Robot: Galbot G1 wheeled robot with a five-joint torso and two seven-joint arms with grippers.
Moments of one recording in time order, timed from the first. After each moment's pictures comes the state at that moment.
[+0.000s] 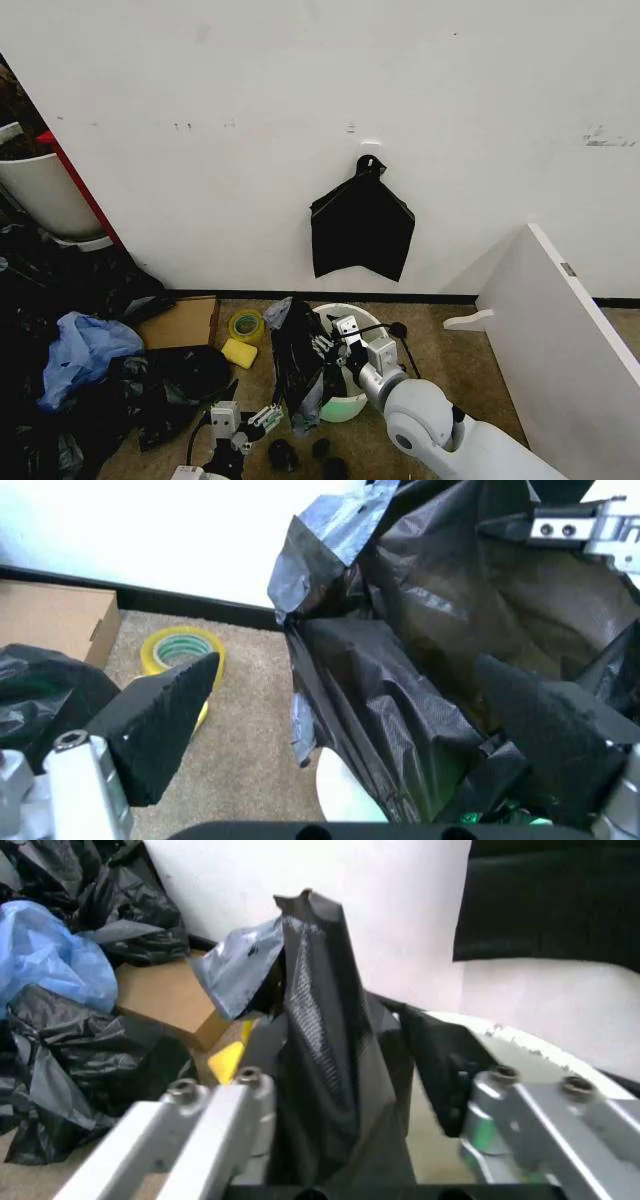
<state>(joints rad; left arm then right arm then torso) 1.81 -1.07 -0.18 -2.13 -0.44 -0.18 -0.32 -1.02 1.01 -0.24 2.03 0.62 -0.38 0.34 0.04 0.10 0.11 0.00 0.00</state>
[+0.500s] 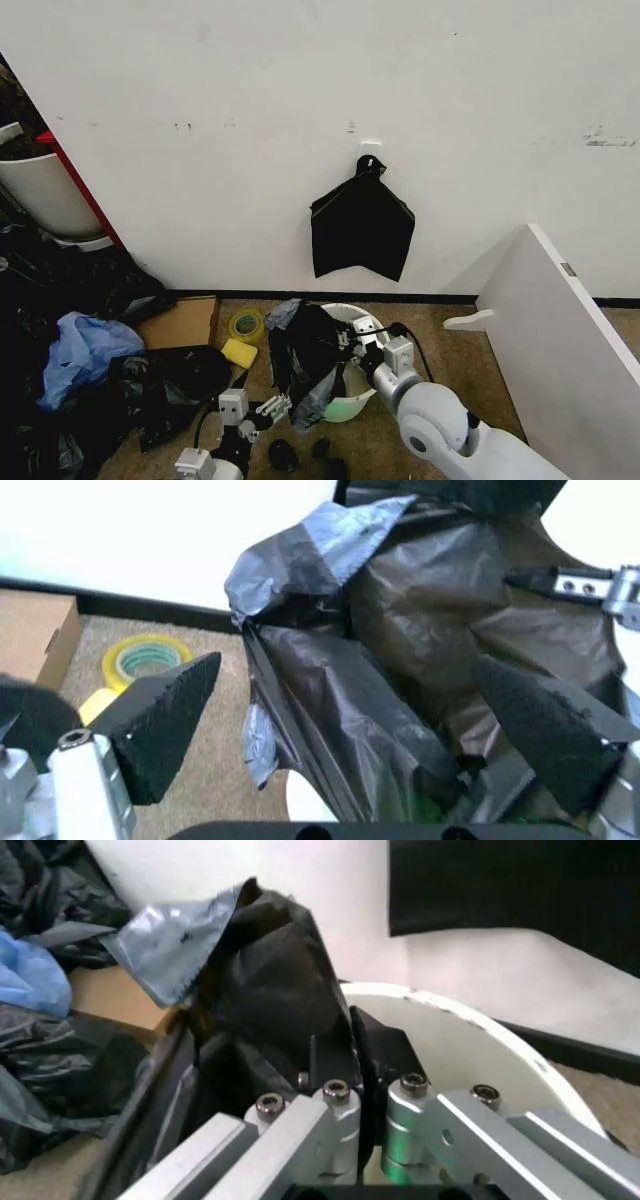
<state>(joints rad) 1.72 -1.03 -0.15 -2.18 -0.50 -0.08 -0.34 -1.10 0.95 -0.14 2.07 0.68 -0.38 0.39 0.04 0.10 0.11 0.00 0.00</state>
